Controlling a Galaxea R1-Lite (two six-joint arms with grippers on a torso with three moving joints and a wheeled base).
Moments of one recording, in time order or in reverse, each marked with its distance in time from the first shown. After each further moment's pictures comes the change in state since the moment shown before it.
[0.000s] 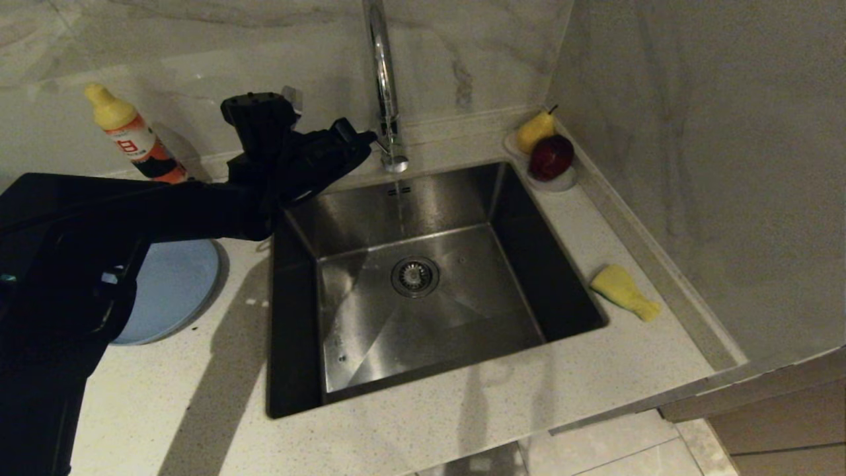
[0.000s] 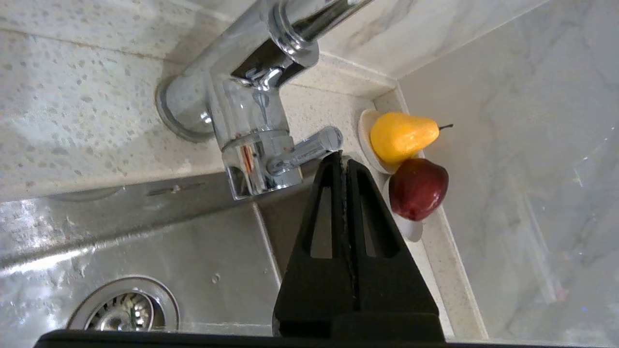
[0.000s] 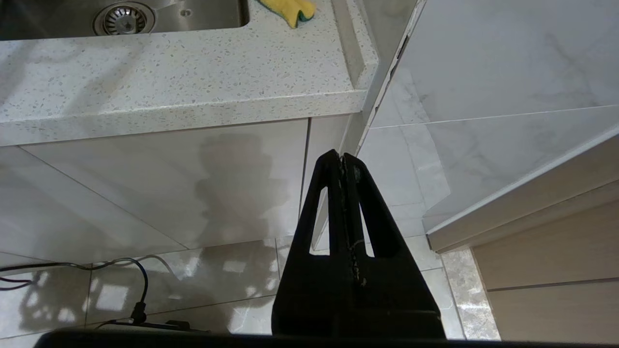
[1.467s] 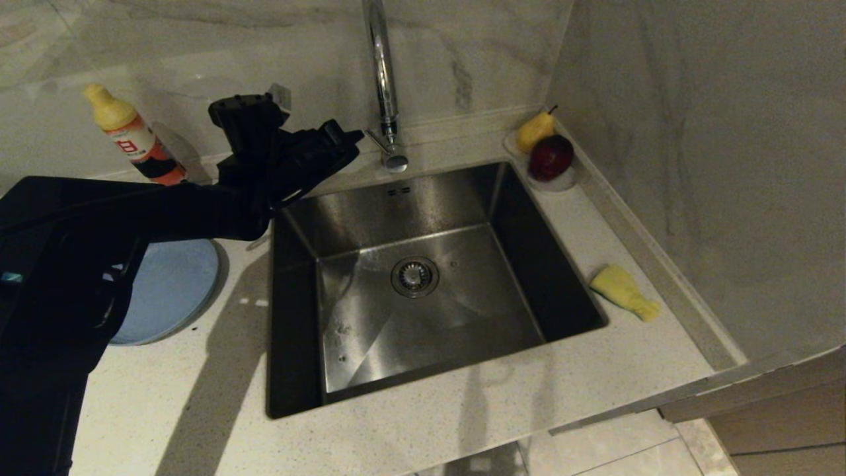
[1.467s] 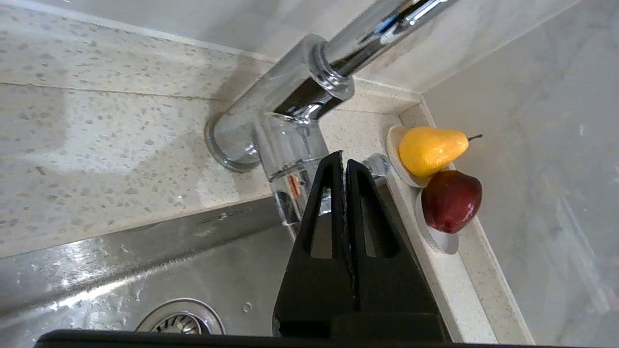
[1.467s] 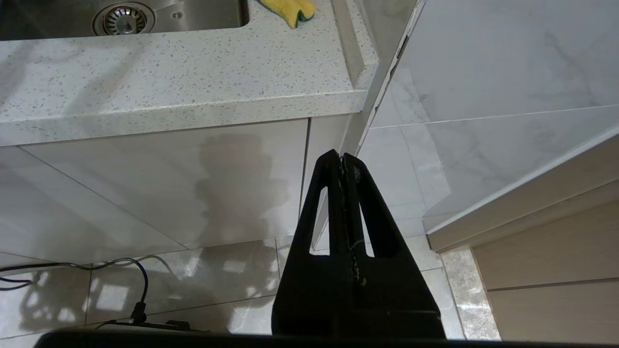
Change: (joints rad) left arm 0.042 0.016 -0.013 -0.026 -0.002 0.079; right arm 0.000 0.000 0.000 0.000 0.000 0.000
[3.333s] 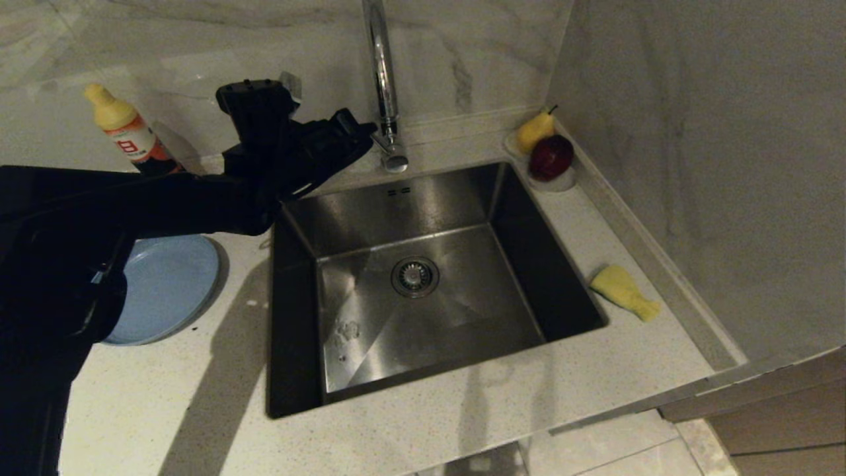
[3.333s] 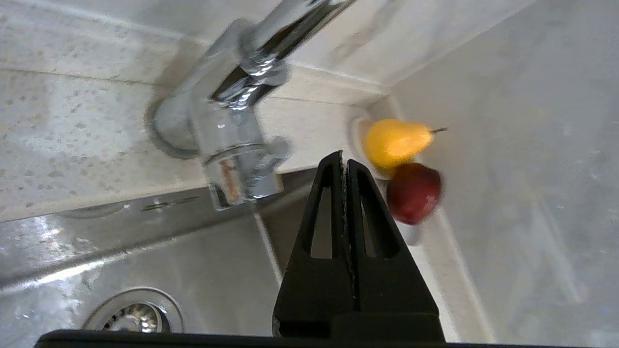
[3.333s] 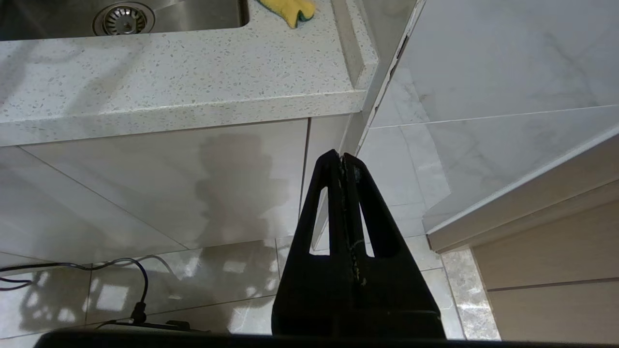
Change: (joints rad) left arm -0.063 -0.049 0.021 0.041 0.044 -0.018; right arm 0.000 0.000 0.000 0.000 0.000 0.000
